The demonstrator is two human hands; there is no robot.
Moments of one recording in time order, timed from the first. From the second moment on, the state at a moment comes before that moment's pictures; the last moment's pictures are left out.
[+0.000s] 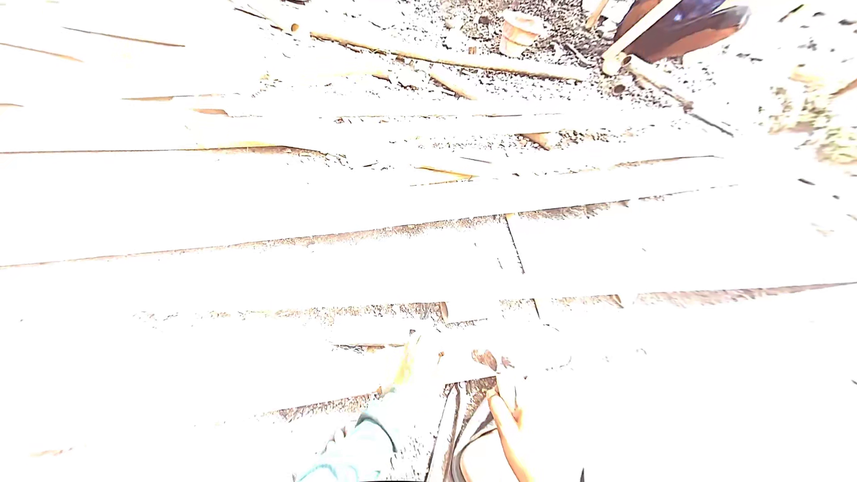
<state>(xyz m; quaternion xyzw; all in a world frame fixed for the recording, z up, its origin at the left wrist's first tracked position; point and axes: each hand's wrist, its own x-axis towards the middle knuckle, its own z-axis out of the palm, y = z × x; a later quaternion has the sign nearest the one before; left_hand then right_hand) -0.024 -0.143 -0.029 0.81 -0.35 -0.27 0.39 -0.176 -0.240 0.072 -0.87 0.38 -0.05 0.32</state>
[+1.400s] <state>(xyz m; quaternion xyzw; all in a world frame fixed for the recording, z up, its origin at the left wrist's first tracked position) -0.017 -0.140 -0.012 0.80 -0.31 -0.32 0.40 -0.170 -0.235 0.051 -0.91 0.34 0.01 0.23</state>
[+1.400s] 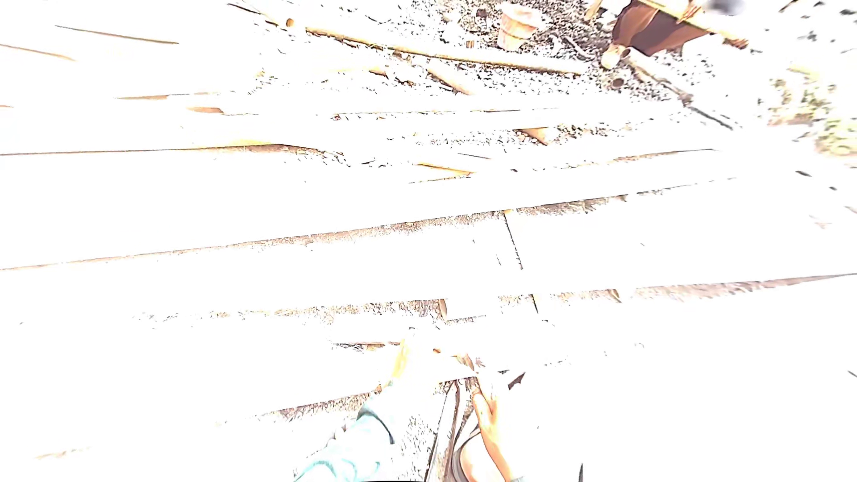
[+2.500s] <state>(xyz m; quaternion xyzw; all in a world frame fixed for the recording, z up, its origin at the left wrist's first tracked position) -0.019 -0.136 0.000 0.83 -0.31 -0.36 0.29 -0.165 -0.222 0.065 -0.91 0.28 -0.19 0.23</state>
